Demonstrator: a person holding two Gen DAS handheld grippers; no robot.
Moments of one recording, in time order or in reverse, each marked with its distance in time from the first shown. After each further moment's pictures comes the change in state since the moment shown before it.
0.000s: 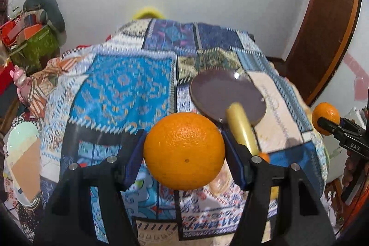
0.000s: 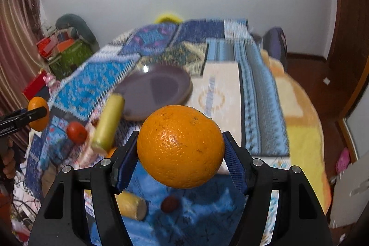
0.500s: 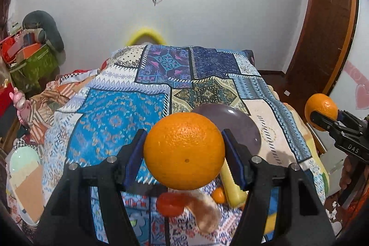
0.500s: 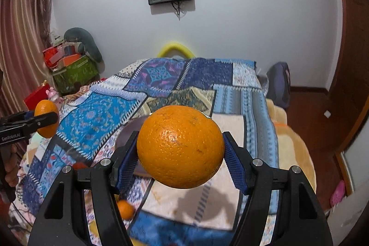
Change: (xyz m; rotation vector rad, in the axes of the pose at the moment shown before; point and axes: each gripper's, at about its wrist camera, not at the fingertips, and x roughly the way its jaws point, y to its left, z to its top) left arm 0.017 -0.024 0.057 0.032 -0.090 0.021; right arm 0.005 0.016 0.061 -0.090 -0.151 -0.002
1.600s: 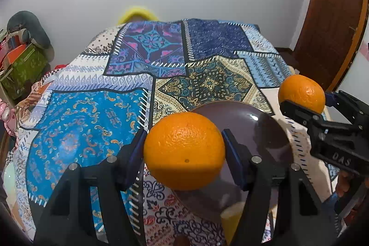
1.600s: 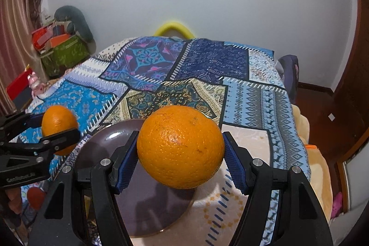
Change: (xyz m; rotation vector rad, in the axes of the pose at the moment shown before) left arm 0.155 -0.031 0.020 0.064 0.150 0.030; right arm 0.130 -0.006 0.019 -0.059 0.132 -0.010
